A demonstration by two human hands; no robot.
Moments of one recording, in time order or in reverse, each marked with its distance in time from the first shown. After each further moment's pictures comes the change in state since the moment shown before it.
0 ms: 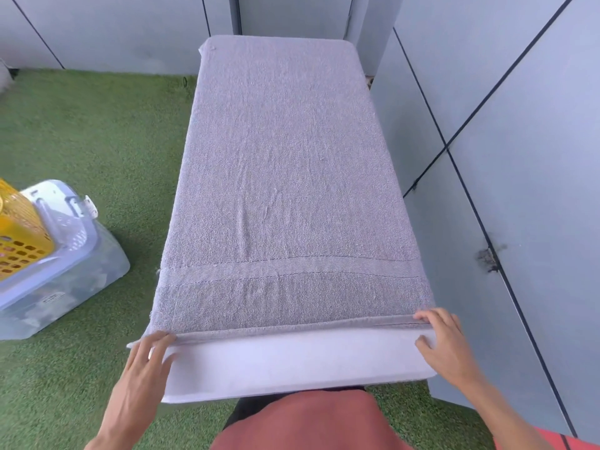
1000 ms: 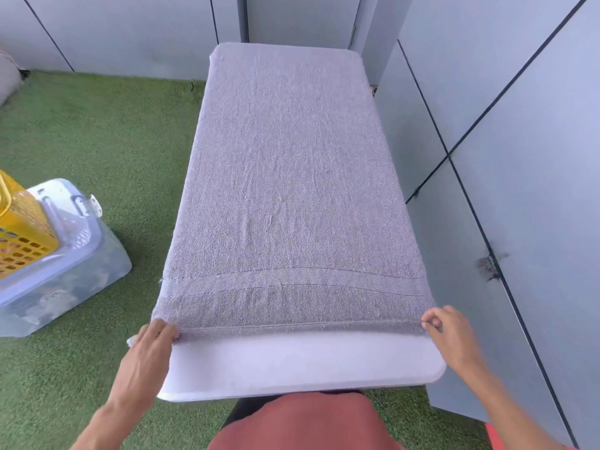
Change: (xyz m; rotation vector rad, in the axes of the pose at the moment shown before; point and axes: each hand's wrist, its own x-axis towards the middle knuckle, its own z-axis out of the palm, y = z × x) left_hand 0.027 -0.001 -0.004 0.134 -0.074 -0.002; right_hand 0.027 0.004 -0.012 0.014 0.052 0.097
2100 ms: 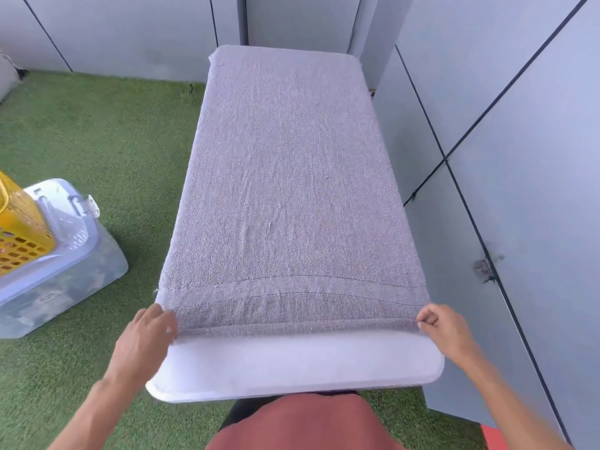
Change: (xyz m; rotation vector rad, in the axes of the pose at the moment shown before) left_hand 0.030 0.004 -0.030 -0.059 -0.131 -0.086; right_hand 0.014 -0.009 -0.010 0.041 -0.141 0.117
